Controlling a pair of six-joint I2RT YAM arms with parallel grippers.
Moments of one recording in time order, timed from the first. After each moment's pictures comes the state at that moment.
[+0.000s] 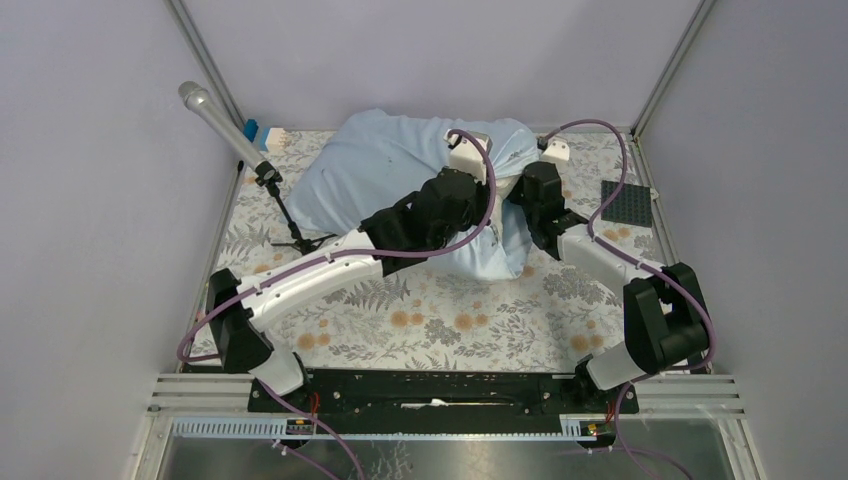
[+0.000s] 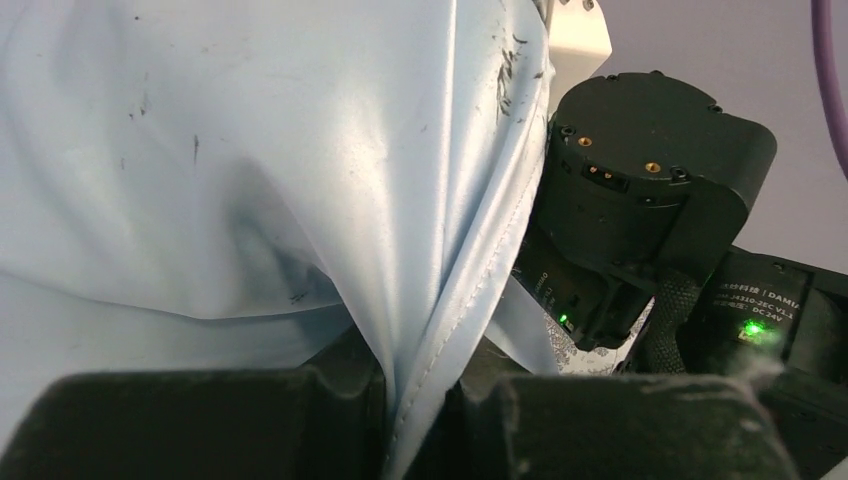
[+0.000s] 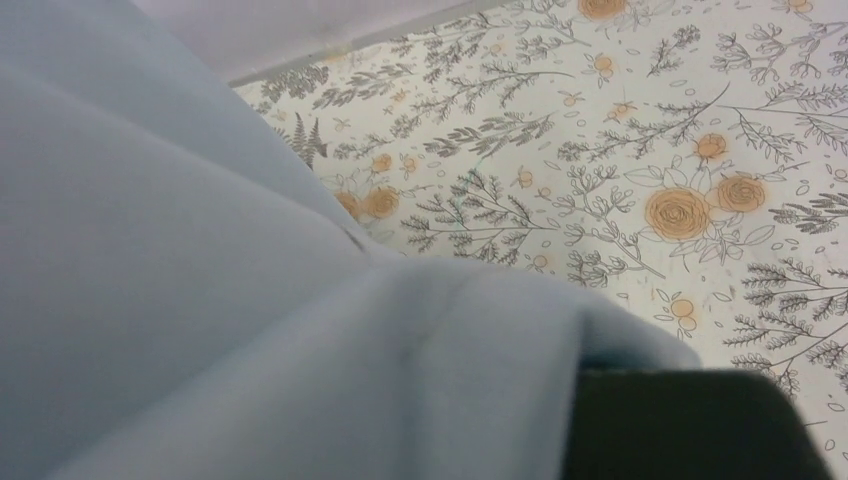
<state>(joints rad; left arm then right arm) -1.06 1.58 1.55 -0.25 -0.45 -0.37 0.39 1.51 0.93 0.23 0.36 0.43</state>
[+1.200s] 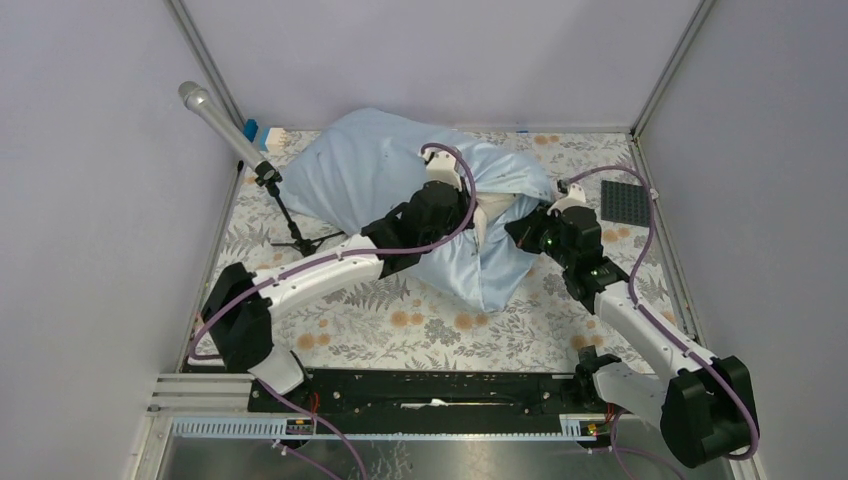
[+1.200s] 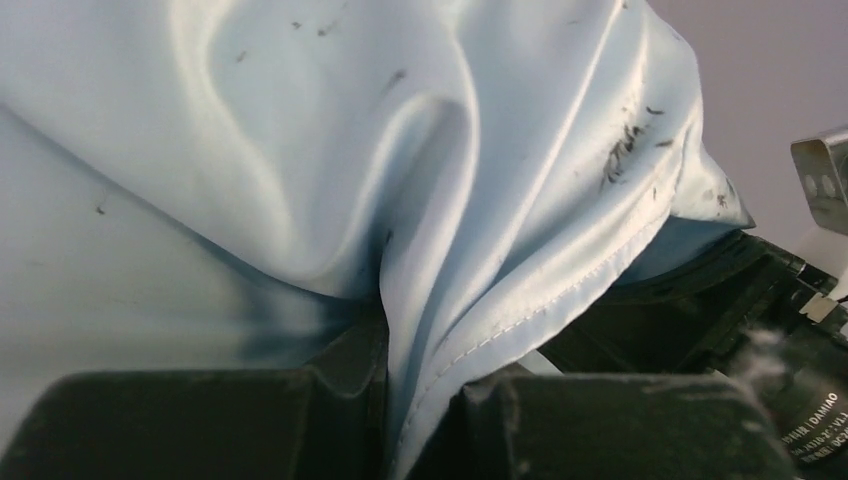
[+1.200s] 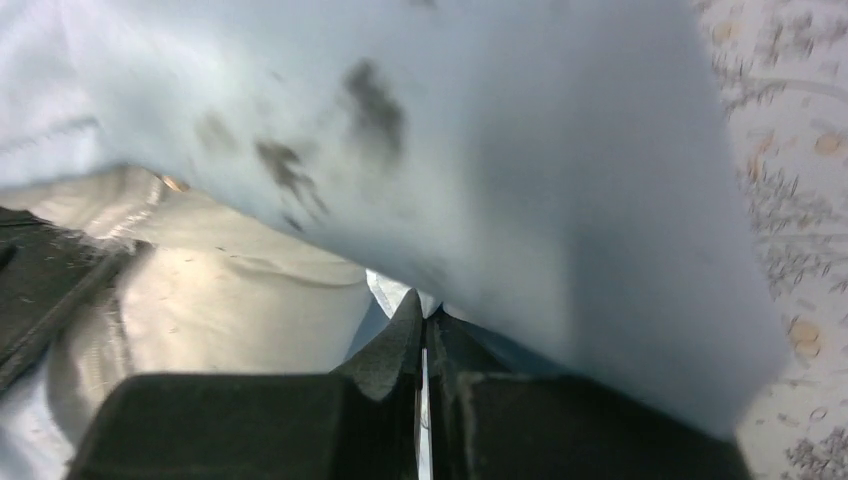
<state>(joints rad) -0.93 1.56 1.28 -0.03 -0.40 -0.53 0.33 1.05 0.62 0.10 -0.13 0.61</state>
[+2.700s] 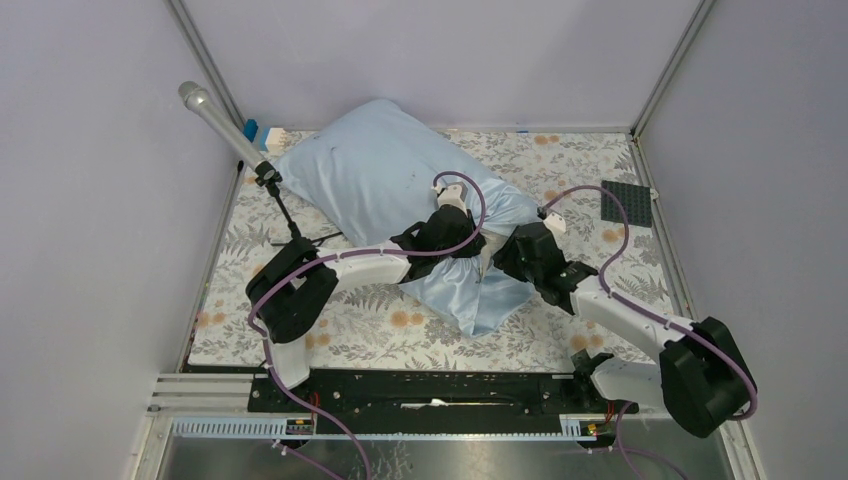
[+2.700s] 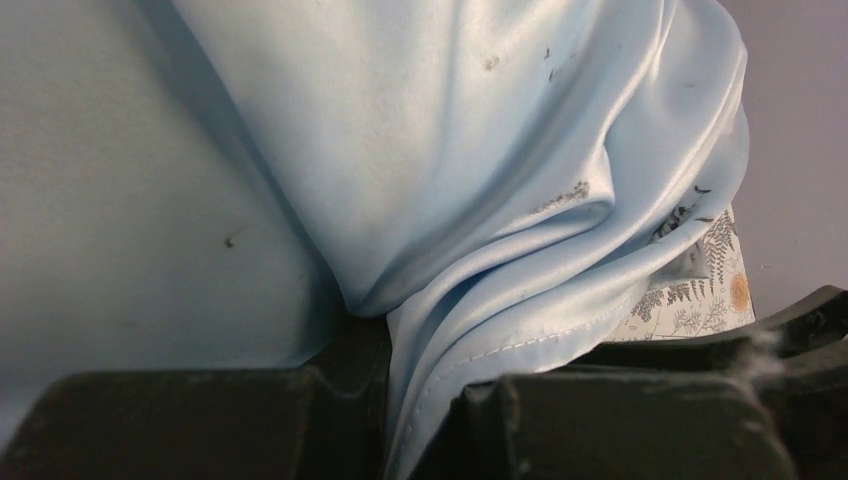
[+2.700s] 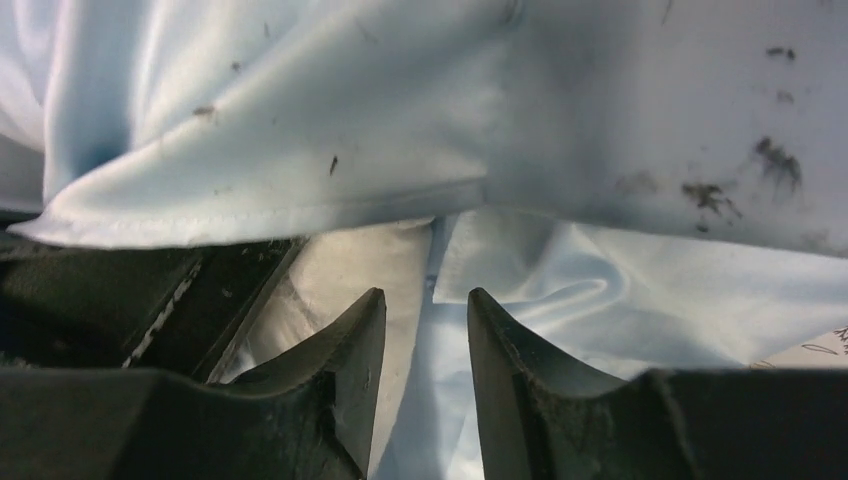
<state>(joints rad) -0.88 1.83 1.12 0.20 -0.15 -0.76 0.56 1.17 0.58 -0.12 0.22 0.90</state>
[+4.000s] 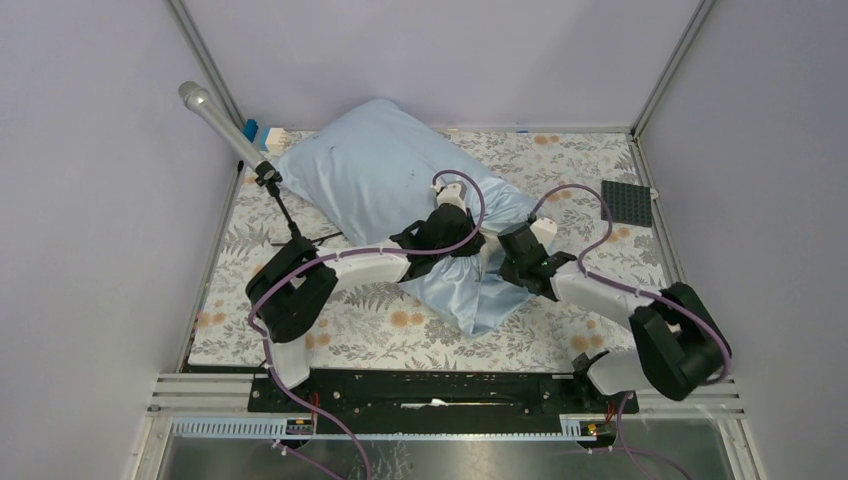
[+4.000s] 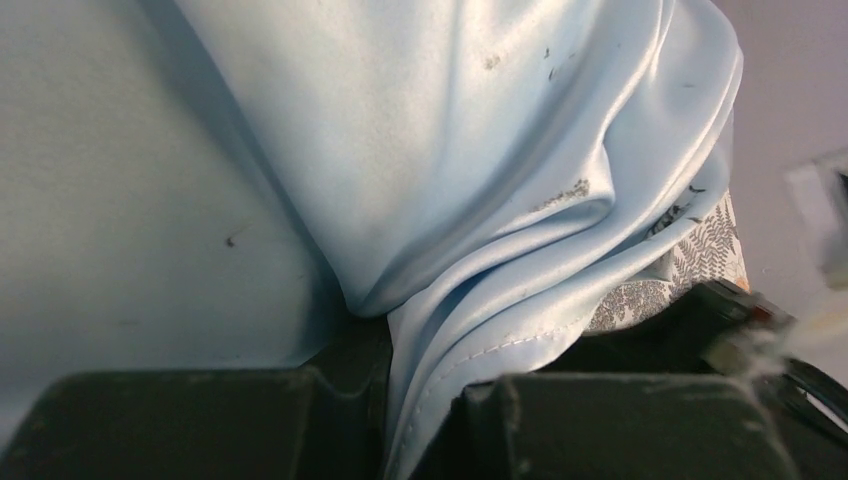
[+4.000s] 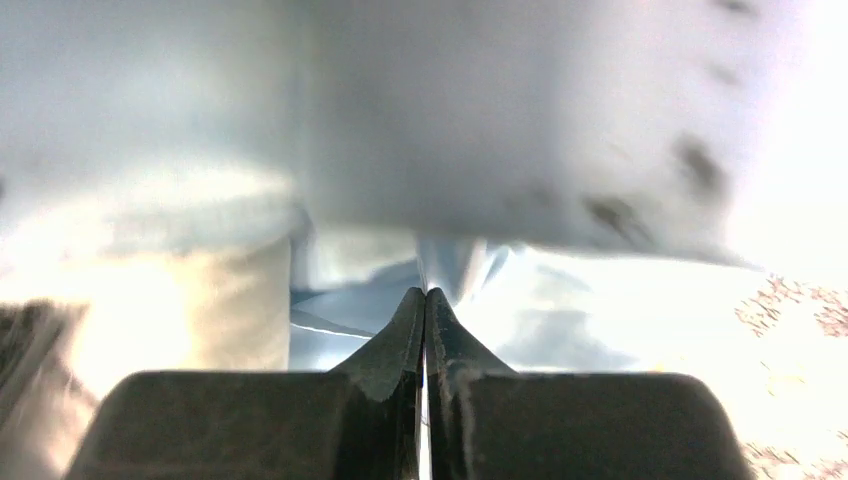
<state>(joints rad) -0.88 1.83 1.12 0.20 -0.15 -0.76 0.59 1.43 0.68 -0.23 0.36 0.87</state>
